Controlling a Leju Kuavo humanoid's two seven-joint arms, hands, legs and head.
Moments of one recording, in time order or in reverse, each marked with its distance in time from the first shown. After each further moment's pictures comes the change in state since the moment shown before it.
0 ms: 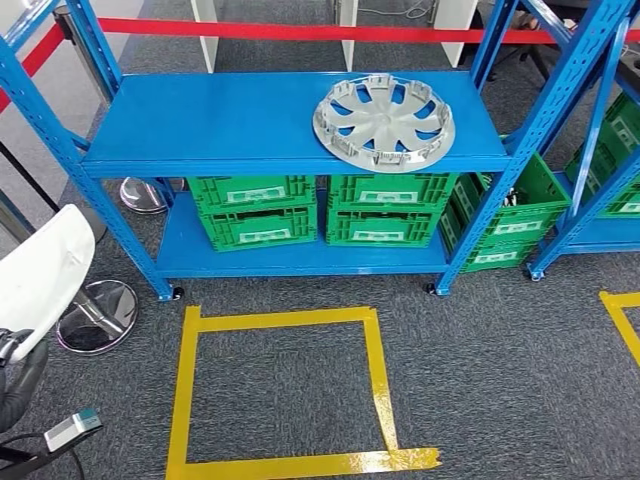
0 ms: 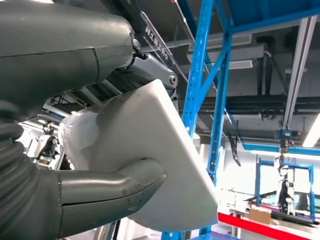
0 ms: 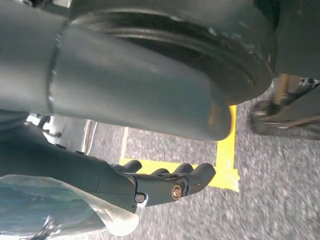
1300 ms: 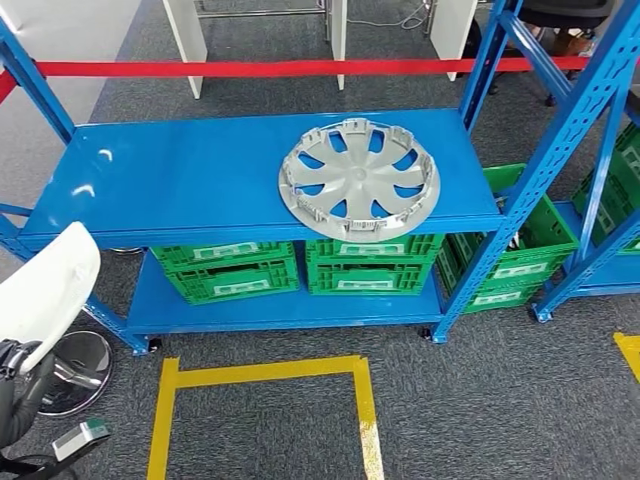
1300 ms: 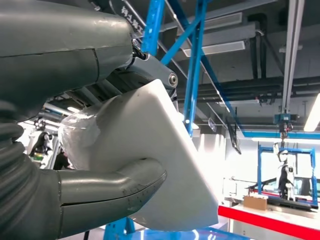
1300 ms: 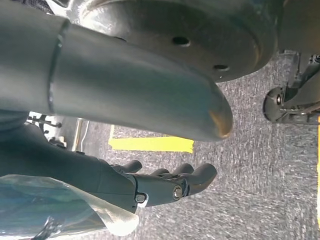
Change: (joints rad) left arm 0.049 0.030 -0.063 -0.008 -0.043 0.000 0.112; right arm 0.005 -0.005 -0.024 0.005 0.022 0.000 0.021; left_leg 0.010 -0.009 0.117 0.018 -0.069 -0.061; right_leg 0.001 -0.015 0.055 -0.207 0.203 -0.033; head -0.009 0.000
